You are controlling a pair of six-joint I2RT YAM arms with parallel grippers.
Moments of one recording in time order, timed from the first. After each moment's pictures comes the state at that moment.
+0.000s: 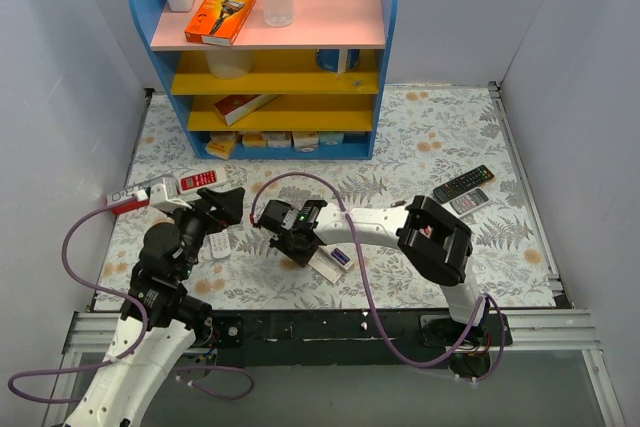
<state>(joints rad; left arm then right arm) -0.38 0.33 0.48 -0.22 -0.16 -0.64 1.20 2.00 1.44 -0.68 0.05 0.16</state>
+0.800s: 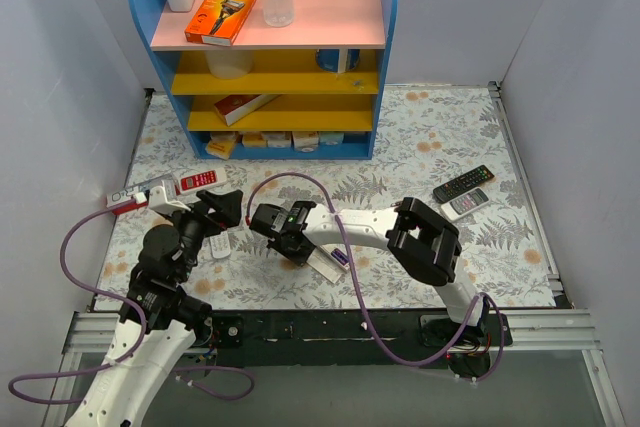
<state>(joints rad) -0.38 0.28 0.48 -0.27 -0.20 -0.61 1.23 2.08 1.56 -0.80 0.16 0.18</state>
